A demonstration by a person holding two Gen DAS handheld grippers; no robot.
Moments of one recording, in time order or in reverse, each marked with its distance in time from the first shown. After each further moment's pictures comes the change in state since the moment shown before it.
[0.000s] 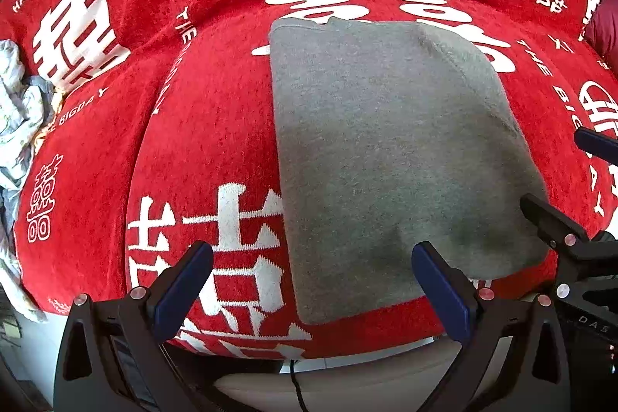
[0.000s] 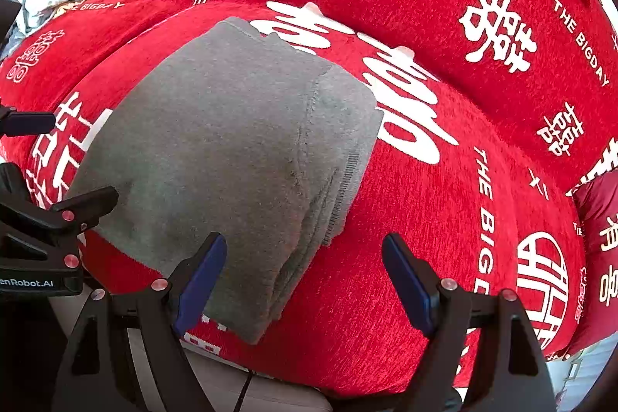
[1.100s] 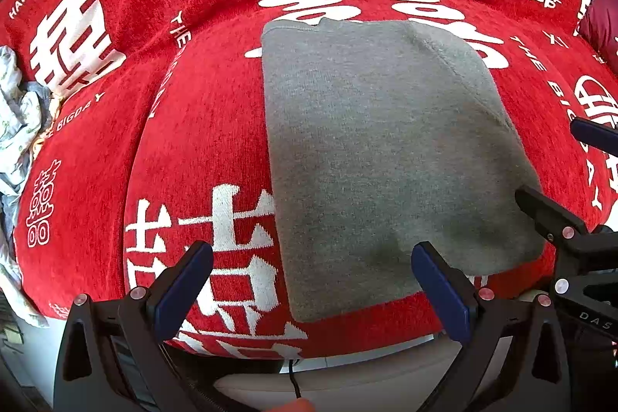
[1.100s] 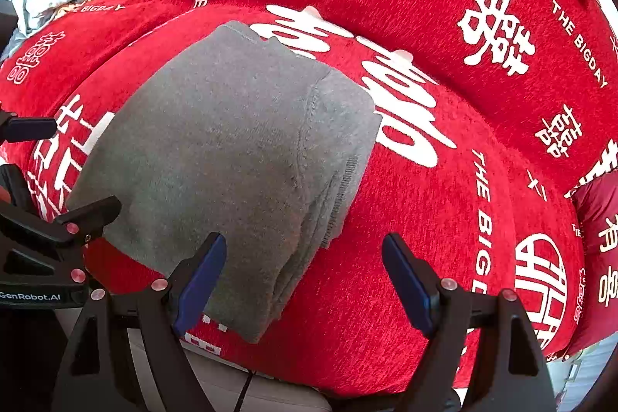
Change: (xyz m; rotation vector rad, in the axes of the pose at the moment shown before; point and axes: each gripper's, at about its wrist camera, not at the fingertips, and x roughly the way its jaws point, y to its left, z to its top) left arm -0.003 -0.005 -0.001 0.026 -0.008 -0.014; right arm -0.004 0.000 0.001 0.000 -0.008 -0.002
